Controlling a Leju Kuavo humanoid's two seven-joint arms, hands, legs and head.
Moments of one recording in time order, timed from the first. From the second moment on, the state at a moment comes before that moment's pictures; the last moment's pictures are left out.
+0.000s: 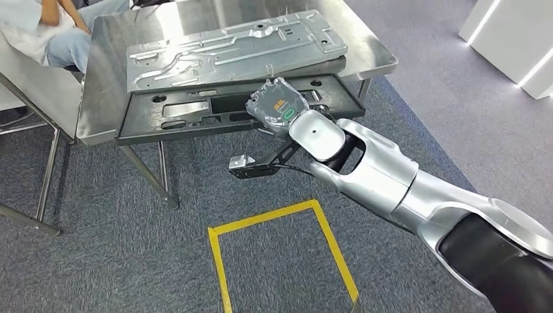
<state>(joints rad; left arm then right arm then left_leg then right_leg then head) -0.11 0.08 -0.89 -0.18 1.14 0.31 0.00 -1.15 -0.12 1.20 -1.07 1.07 0.24 0.03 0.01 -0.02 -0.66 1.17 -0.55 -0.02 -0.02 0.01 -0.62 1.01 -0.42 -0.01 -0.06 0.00</state>
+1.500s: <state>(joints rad) -0.11 0.09 -0.89 -0.18 1.14 0.30 0.02 -1.26 -0.04 1.20 -0.88 0.97 0.23 0.04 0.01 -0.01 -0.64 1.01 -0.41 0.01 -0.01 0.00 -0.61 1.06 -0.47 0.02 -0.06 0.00</state>
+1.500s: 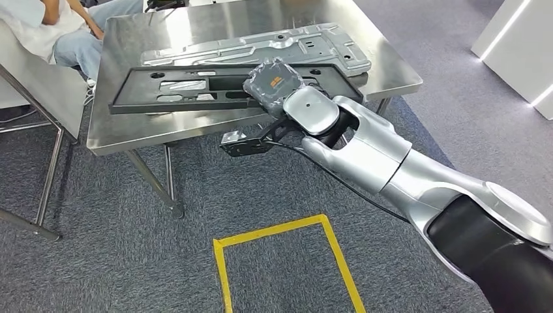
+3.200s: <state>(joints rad) -0.11 0.09 -0.91 -0.18 1.15 0.29 0.02 -1.28 -0.04 1.20 -0.76 0.94 0.26 0.08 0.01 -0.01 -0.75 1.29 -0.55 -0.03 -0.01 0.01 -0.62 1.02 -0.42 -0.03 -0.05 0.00</state>
